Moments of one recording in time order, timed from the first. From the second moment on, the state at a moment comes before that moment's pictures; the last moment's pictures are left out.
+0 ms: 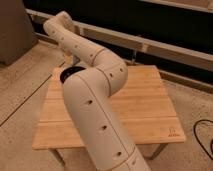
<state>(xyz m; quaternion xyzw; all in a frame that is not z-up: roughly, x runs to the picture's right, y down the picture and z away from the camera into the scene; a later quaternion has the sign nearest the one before) -0.197 -0.209 0.863 -0.16 -0.01 0.32 0.93</state>
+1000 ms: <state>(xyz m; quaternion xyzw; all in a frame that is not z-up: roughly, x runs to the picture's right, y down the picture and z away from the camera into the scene) -0.176 -0.125 0.897 -0.26 0.01 0.29 0.92</state>
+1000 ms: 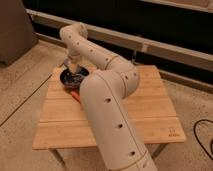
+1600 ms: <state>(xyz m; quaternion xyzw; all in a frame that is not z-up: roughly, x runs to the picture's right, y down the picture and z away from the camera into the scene) -0.175 -0.091 0.920 -0.30 0.06 0.24 0.92</state>
